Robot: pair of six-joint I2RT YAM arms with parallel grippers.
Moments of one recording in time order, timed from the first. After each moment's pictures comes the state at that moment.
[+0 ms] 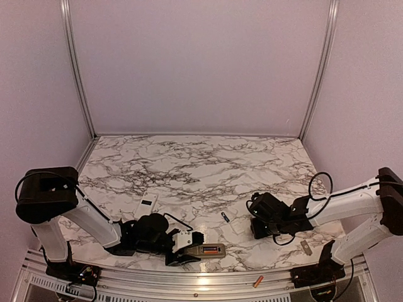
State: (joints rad) left arm -1.23 1.83 0.53 0.76 0.21 0.23; right arm 0.96 1.37 0.53 -0.31 0.35 0.64
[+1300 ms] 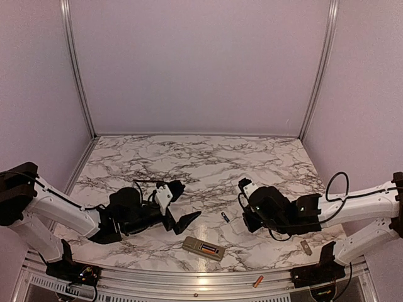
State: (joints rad) left arm -1.15 1.56 0.50 0.95 -0.15 0.19; right arm 1.10 1.24 0.61 -0.23 0.52 0.37
